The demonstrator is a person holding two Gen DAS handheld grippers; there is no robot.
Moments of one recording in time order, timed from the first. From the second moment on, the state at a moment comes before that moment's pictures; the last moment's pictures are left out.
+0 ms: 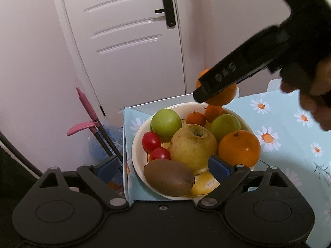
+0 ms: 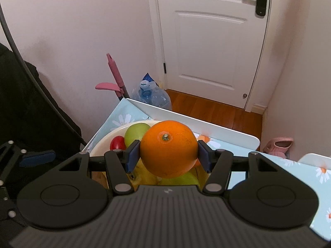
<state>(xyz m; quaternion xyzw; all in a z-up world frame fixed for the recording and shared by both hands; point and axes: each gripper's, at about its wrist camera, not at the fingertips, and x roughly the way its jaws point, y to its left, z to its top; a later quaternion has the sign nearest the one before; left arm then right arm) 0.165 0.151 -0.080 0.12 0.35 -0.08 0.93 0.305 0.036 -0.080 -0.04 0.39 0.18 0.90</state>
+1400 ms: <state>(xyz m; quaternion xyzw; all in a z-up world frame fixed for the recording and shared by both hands) 0.106 0.103 -0.020 0.06 0.33 -0.04 0.94 0.191 -0.075 -0.006 -0.03 0.31 0.13 0.94</state>
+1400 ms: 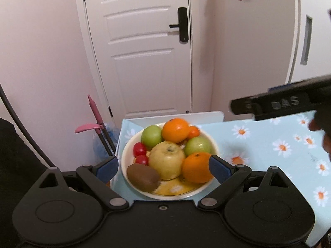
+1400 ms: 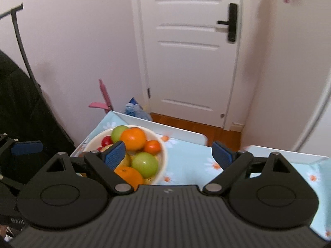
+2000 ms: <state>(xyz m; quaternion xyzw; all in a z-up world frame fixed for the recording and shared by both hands) 0.041 0.036 0.030 0.03 0.29 -0.03 0.96 0.069 -0.190 0.009 -0.01 0.32 0.00 0.95</state>
